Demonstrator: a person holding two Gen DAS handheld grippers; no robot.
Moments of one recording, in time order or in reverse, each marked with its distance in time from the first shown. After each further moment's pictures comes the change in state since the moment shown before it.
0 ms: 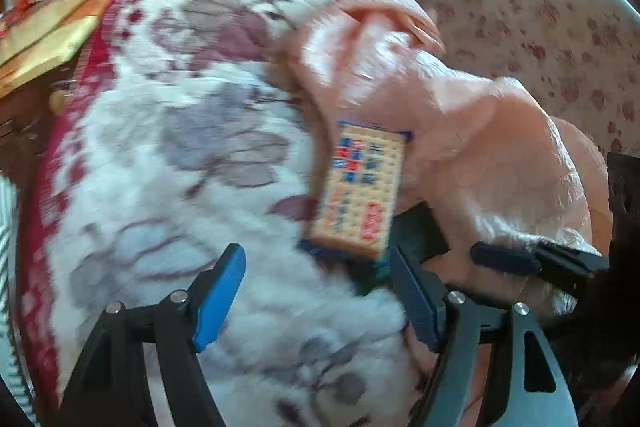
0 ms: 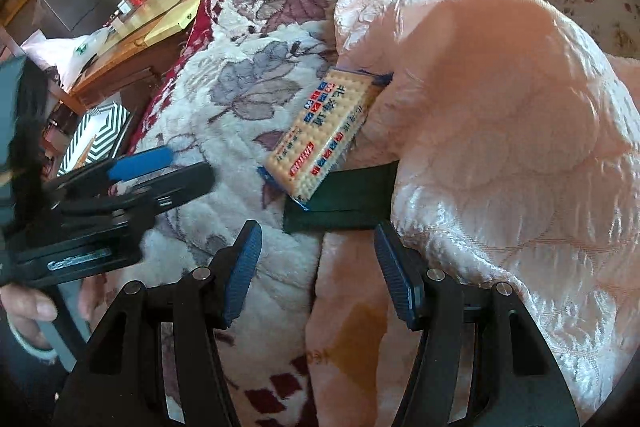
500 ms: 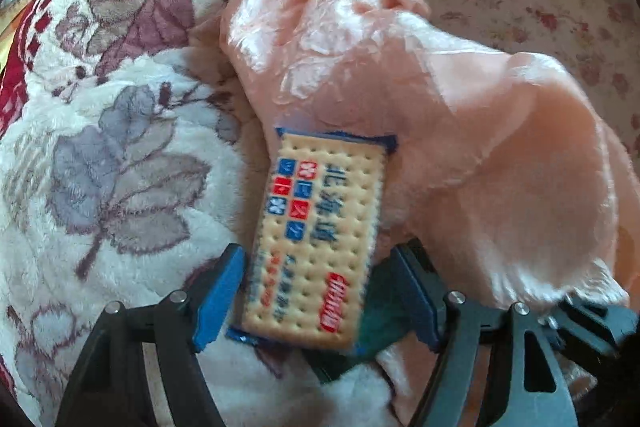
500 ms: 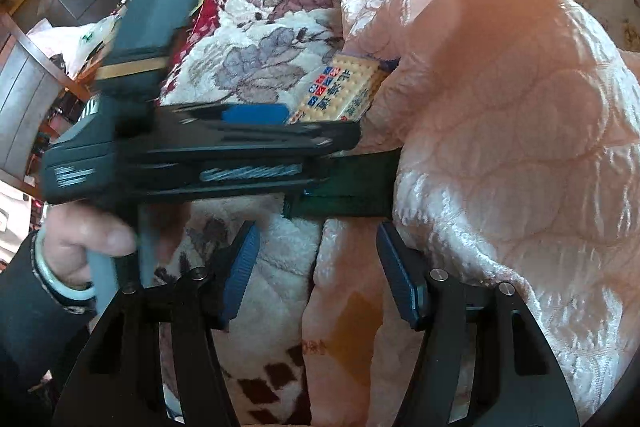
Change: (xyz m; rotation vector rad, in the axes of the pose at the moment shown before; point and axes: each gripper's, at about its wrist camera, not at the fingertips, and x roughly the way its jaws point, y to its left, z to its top) left arm 0.077 -0.021 0.036 0.060 0.096 -0.065; right arm 0.002 0.002 -0.005 -0.025 0.035 0.025
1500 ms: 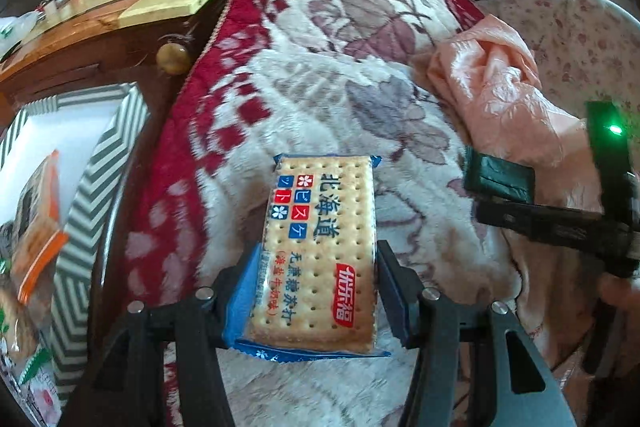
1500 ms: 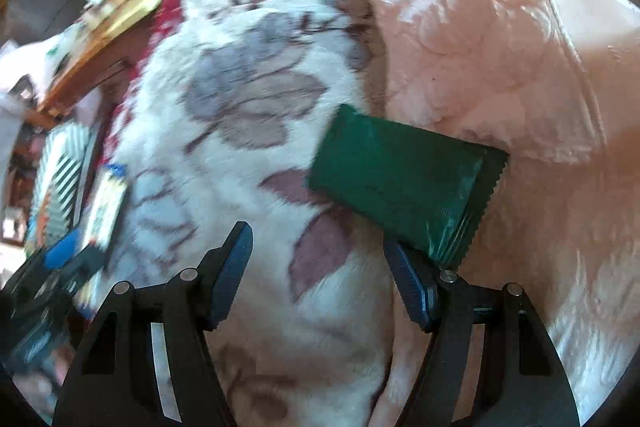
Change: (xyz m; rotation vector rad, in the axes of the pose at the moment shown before) left arm -0.127 0.131 -0.109 -0.254 -0.152 0.267; right arm 0.080 0.029 0.062 0.073 0.095 -0.030
